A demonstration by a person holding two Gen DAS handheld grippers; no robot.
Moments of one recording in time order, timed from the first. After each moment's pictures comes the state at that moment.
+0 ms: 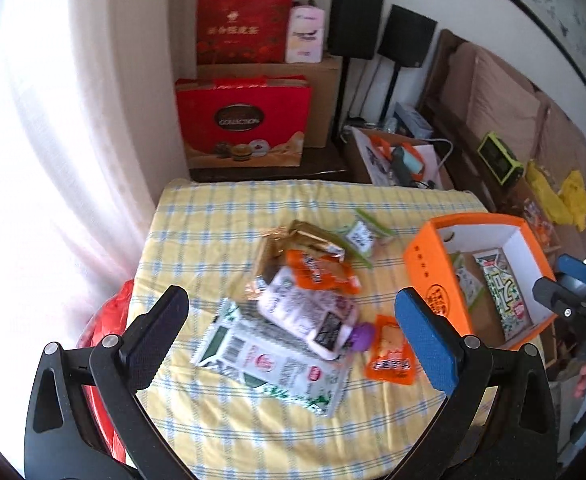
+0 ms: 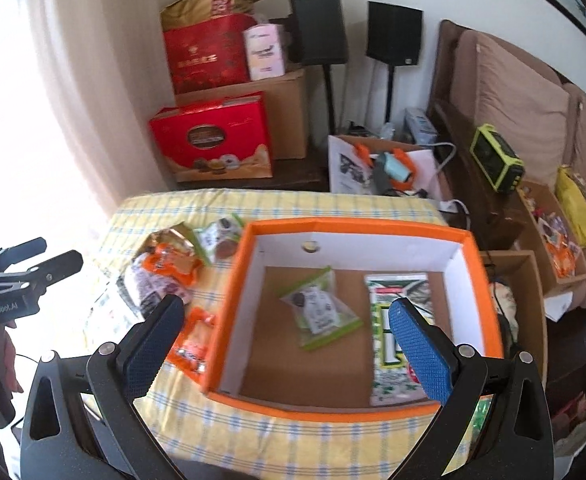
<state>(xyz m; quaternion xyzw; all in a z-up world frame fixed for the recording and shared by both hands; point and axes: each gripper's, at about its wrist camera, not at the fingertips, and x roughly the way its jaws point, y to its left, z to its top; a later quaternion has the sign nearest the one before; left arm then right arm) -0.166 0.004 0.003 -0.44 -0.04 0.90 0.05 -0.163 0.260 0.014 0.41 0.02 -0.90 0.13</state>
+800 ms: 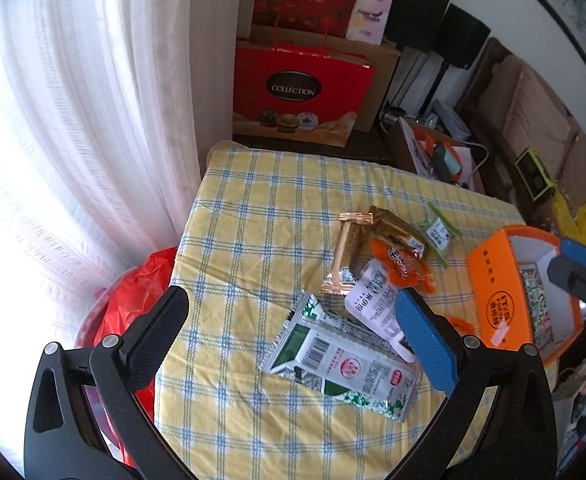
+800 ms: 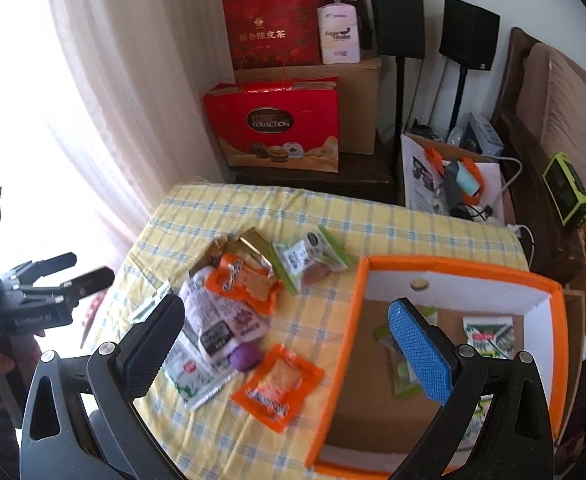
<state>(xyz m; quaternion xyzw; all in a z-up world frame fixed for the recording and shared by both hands) -0.198 -0.067 -0.041 -0.48 -0.08 0.87 0.02 -0.217 0.170 0.003 0.44 0.04 -0.87 0.21</state>
